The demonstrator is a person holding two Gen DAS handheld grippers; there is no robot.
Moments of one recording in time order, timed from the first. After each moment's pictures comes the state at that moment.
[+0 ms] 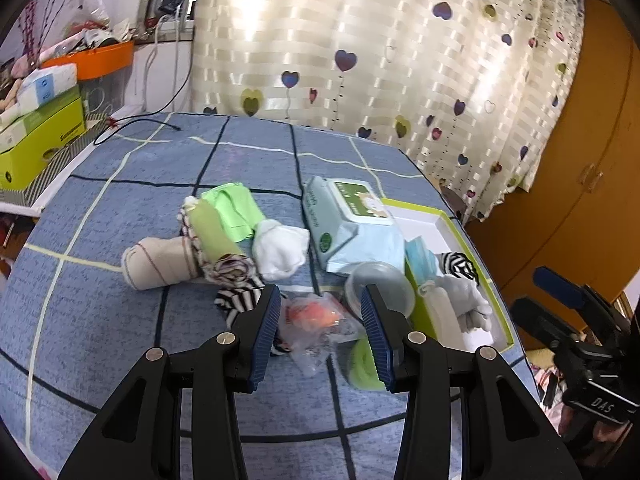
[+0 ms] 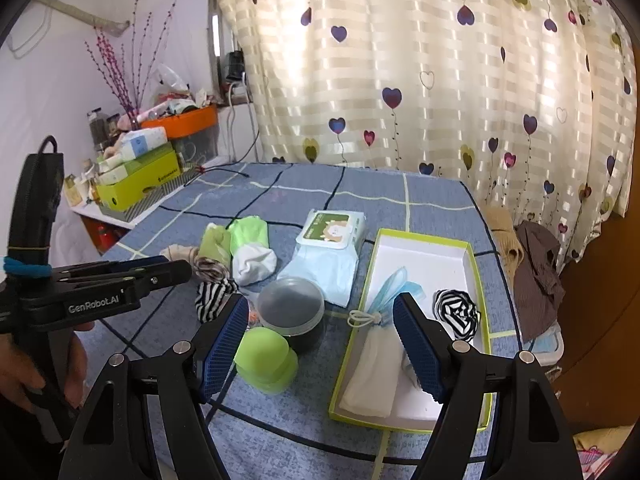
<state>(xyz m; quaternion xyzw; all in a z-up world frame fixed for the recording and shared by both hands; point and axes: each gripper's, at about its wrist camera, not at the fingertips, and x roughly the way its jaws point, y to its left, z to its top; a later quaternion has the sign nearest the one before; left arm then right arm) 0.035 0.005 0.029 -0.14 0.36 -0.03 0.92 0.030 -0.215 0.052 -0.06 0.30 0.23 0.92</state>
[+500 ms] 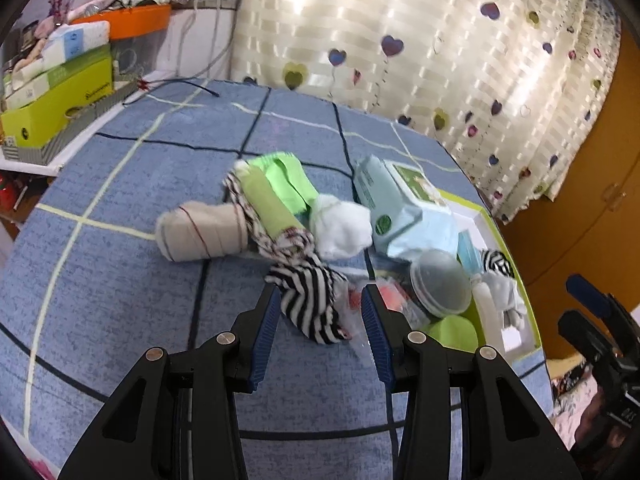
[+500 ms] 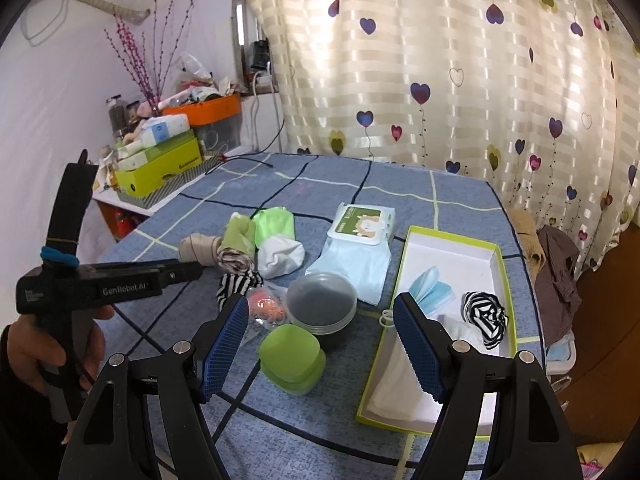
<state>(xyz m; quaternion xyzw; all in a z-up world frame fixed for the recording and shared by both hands) 0.039 0.041 -0.007 -0.17 0.40 0.00 0.90 0.032 -0.194 0.042 -0.07 0.31 0.27 0.91</state>
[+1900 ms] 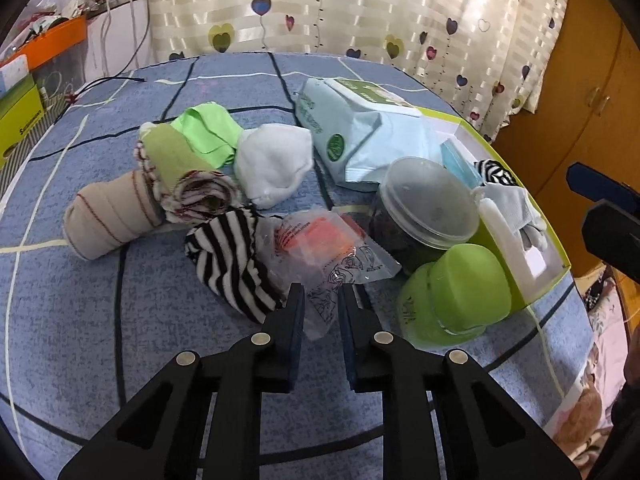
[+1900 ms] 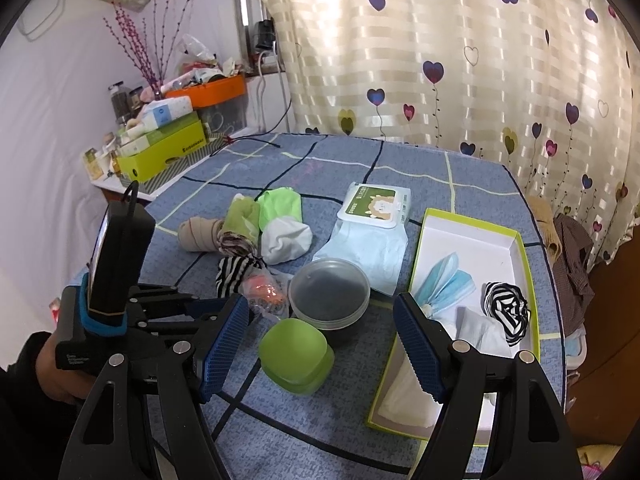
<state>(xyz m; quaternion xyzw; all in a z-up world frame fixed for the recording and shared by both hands) 0.064 -0.008 -0.055 -0.06 0.45 -0.07 0.89 0.048 -0.180 0.024 -0.08 0.34 0.28 0.89</state>
